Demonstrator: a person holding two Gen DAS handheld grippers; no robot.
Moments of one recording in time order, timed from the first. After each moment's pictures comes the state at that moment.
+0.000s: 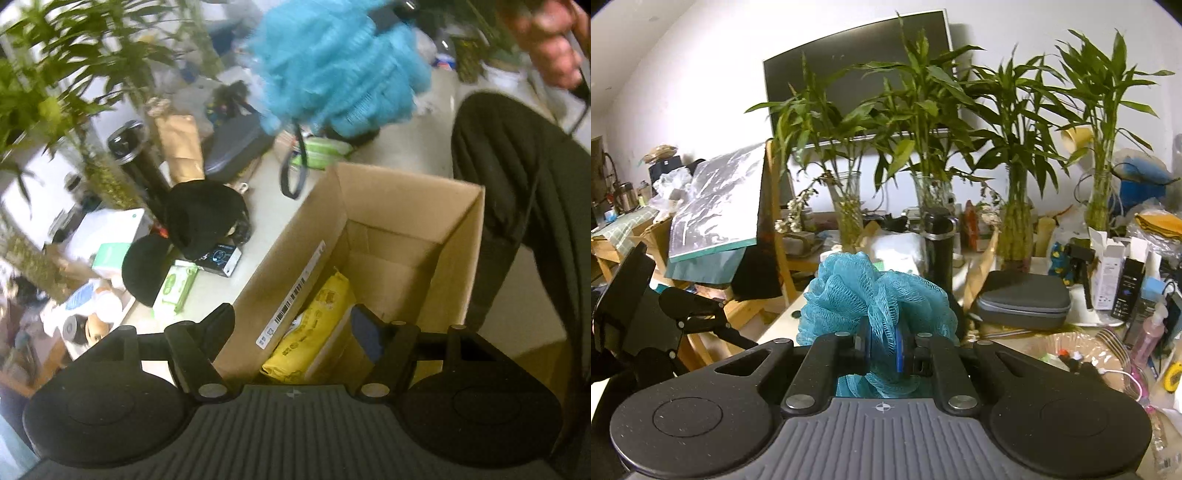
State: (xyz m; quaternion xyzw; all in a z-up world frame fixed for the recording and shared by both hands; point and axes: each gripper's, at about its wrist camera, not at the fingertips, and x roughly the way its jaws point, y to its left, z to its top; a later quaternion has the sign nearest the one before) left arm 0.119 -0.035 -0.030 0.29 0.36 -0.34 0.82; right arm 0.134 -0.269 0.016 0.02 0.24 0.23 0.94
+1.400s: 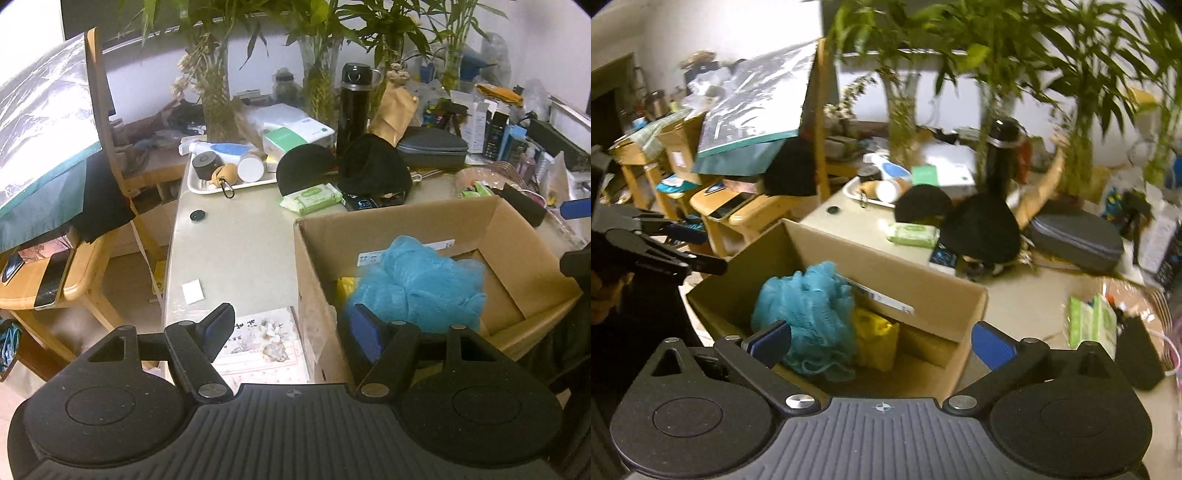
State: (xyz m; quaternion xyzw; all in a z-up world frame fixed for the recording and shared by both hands) left arm 0.070 0.028 -0.037 0.04 0.41 -0.03 0.91; right arm 0.119 -0.217 -0.058 -0.06 0.35 0.28 0.89
